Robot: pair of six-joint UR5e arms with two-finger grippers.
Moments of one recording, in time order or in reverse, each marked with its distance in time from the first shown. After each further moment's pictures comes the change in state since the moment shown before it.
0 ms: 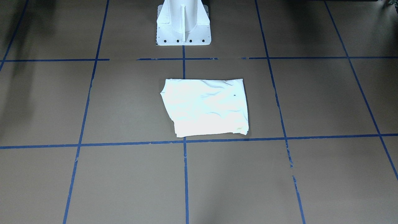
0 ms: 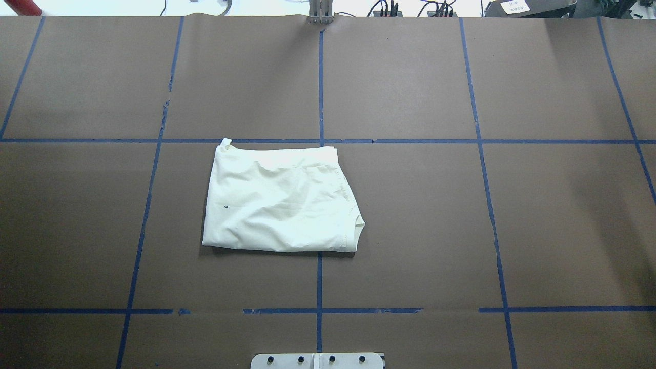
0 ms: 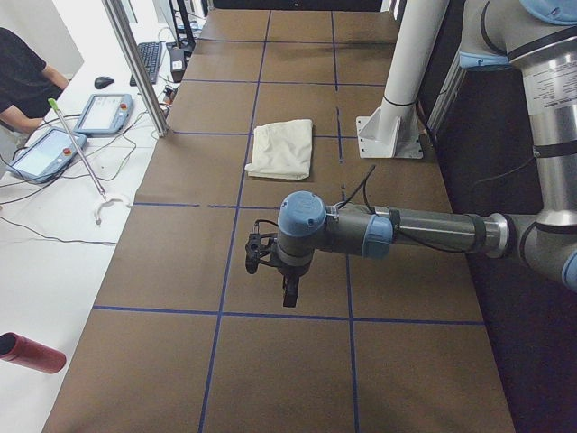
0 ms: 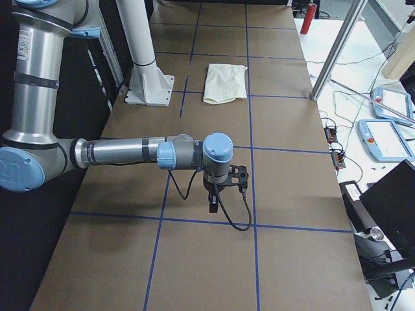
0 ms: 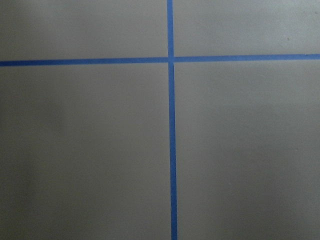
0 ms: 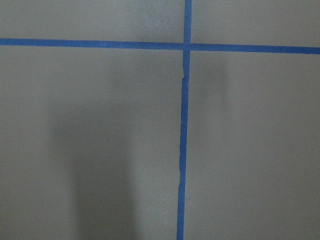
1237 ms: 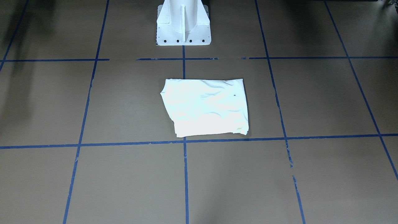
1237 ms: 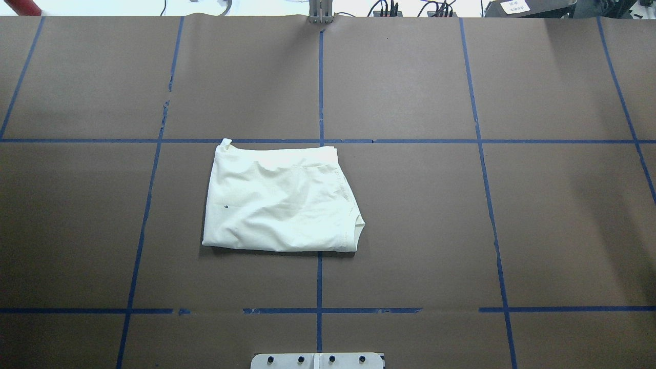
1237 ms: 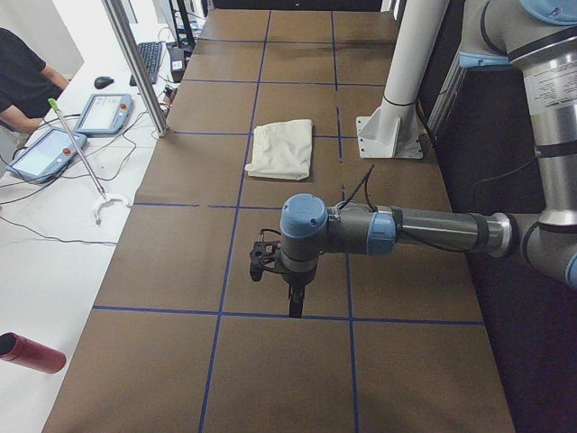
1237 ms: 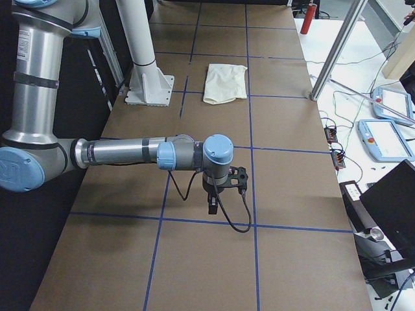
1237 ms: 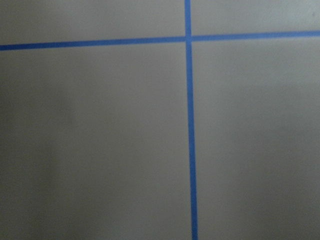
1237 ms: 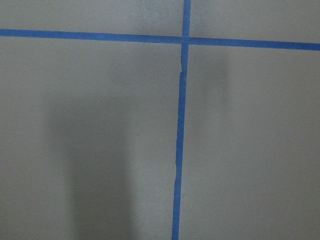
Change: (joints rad) left arm 0.003 0.024 -0.009 0.086 0.085 0.112; right arm 0.004 0.000 -0.004 -0.013 -0.001 -0.020
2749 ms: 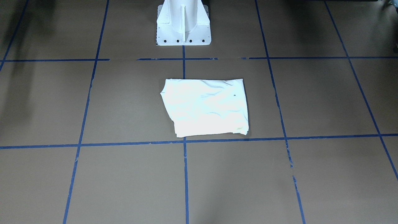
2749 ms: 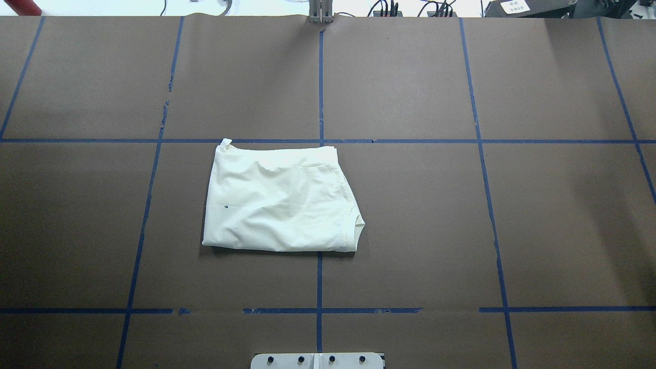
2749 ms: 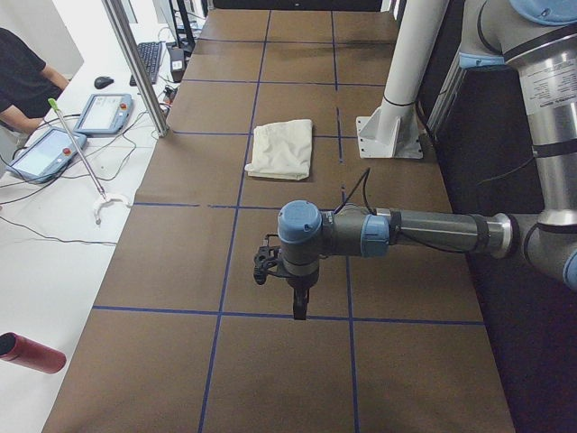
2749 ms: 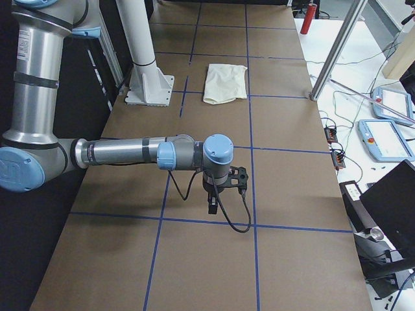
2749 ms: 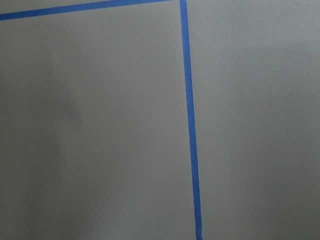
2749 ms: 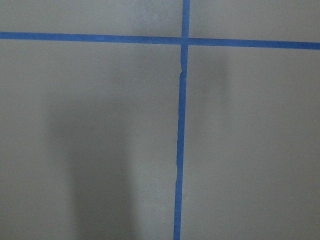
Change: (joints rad) left arm 0.059 -0.001 0.016 0.017 0.009 0.013; right arm 0.000 0.001 0.000 0.001 0.003 0.012
